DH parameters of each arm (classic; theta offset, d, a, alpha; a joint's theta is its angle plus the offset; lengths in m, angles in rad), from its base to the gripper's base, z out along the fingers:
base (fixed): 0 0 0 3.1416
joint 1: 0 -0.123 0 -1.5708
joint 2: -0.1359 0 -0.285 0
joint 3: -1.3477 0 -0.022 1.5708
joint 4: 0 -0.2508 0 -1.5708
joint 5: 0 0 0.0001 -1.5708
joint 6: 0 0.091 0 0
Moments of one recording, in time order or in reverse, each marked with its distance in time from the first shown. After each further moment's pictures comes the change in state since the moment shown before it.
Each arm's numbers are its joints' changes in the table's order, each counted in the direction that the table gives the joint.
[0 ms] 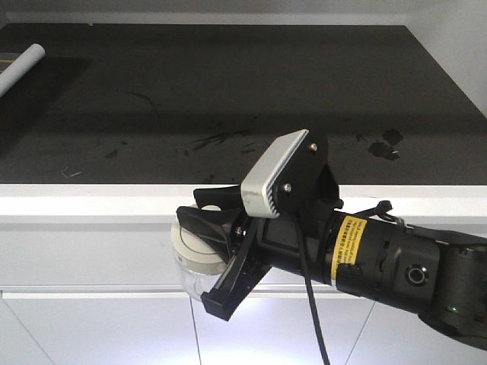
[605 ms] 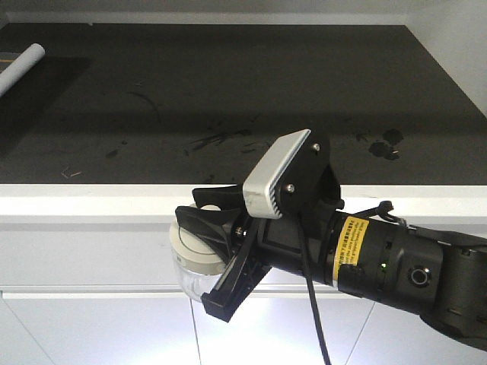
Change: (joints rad) left arm 0.000 0.000 0.000 0.000 0.000 0.000; right arm -0.001 0.006 -0.003 -0.002 0.011 0.000
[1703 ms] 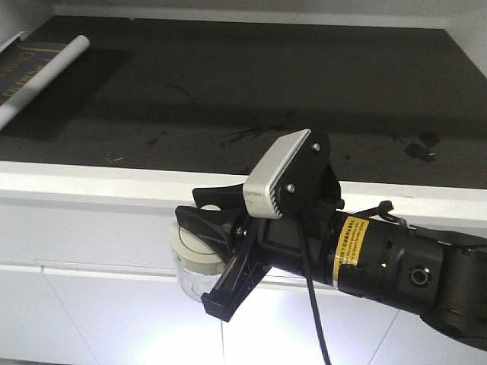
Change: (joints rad) left arm 0.000 0.000 0.000 0.000 0.000 0.000; right arm 0.000 0.000 0.000 0.000 0.000 0.000
